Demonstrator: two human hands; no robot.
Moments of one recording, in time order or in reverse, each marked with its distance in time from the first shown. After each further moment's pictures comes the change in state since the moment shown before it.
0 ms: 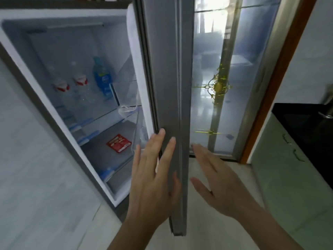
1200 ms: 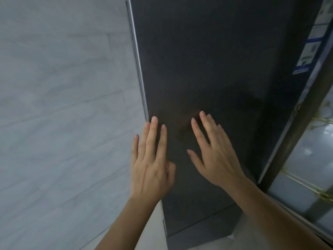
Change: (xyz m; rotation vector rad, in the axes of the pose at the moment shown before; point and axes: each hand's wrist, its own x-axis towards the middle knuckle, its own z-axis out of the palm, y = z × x) left_hand 0.021 -0.157 -0.036 0.781 0.148 -0.481; right_hand 0.255 -0.057 0.145 0.063 0.044 -0.478
